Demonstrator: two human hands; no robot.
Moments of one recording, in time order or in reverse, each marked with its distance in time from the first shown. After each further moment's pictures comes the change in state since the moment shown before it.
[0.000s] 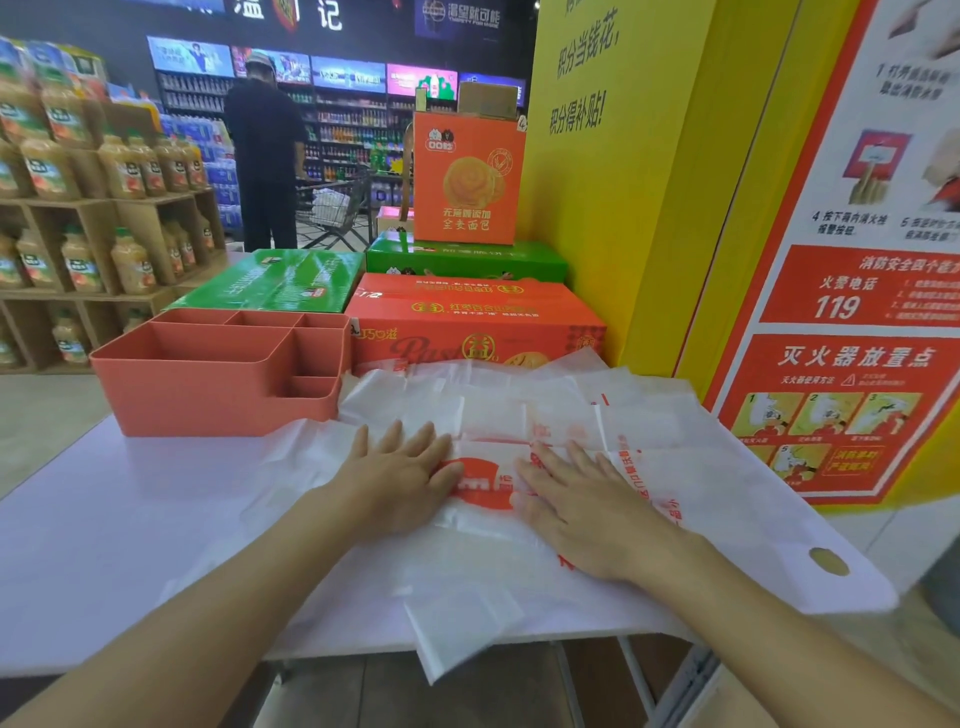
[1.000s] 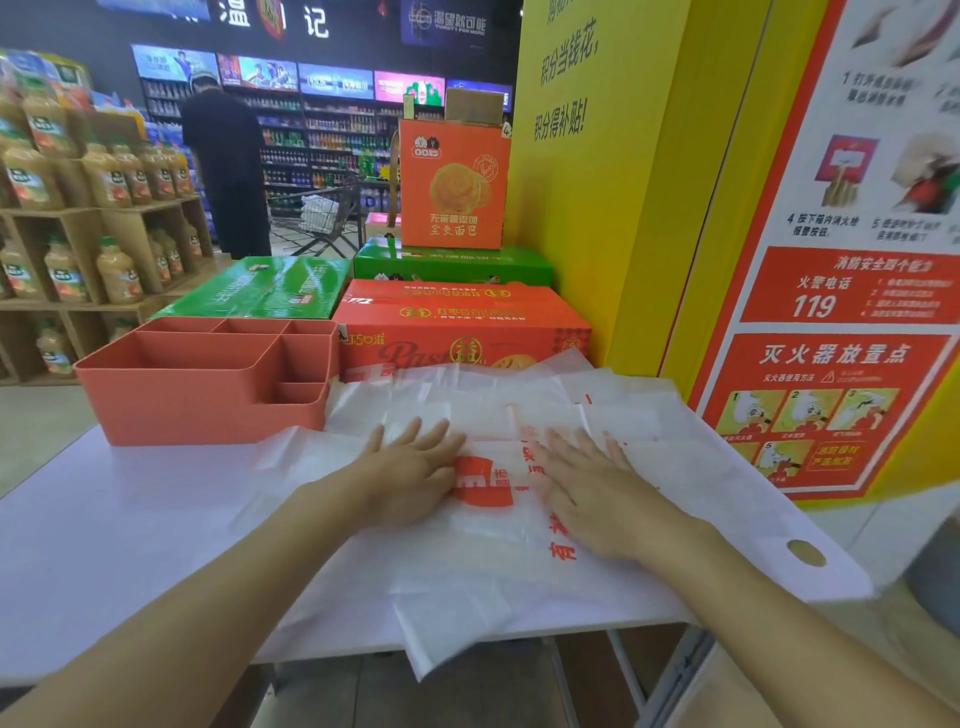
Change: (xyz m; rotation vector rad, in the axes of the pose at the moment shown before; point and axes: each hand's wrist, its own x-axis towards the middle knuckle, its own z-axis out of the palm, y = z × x) left_hand 0.005 0.011 -0.012 -0.091 -0.014 0.125; right_hand -0.001 0.020 -0.009 0.011 0.051 0.066
